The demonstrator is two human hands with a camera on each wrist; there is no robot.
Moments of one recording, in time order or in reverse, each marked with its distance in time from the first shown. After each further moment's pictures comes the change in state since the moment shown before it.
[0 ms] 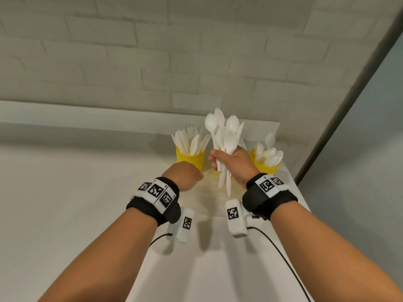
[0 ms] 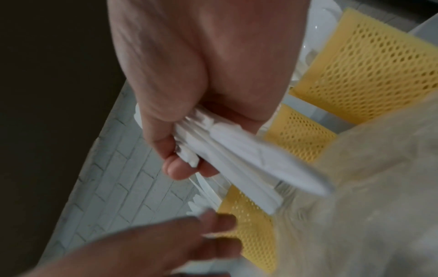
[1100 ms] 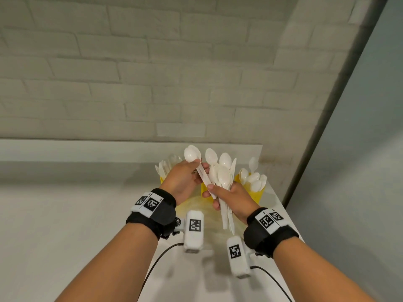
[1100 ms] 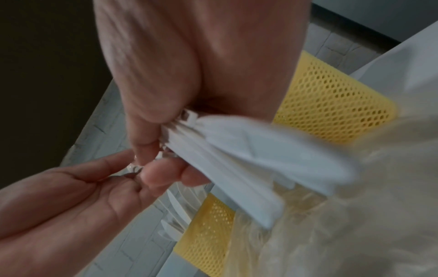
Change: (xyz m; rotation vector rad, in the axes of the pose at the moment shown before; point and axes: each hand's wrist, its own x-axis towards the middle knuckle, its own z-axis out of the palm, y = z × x) left_hand 0.032 0.056 -0.020 -1.422 -0.022 0.126; right_hand -0.010 0.009 -0.034 0.041 -0.063 0.045
